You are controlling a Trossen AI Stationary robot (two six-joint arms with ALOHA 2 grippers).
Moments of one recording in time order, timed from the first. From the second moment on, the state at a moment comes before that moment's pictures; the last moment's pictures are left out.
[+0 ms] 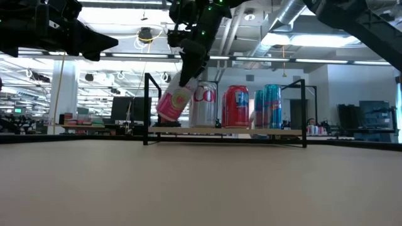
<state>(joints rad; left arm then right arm) 0.30 0.30 0.15 0.25 0.20 0.16 -0.25 2.28 2.34 -1.13 0.08 -0.27</state>
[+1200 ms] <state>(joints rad) 0.30 0.30 0.15 0.25 0.20 0.16 -0.25 2.26 2.35 -1.14 0.12 -0.19</state>
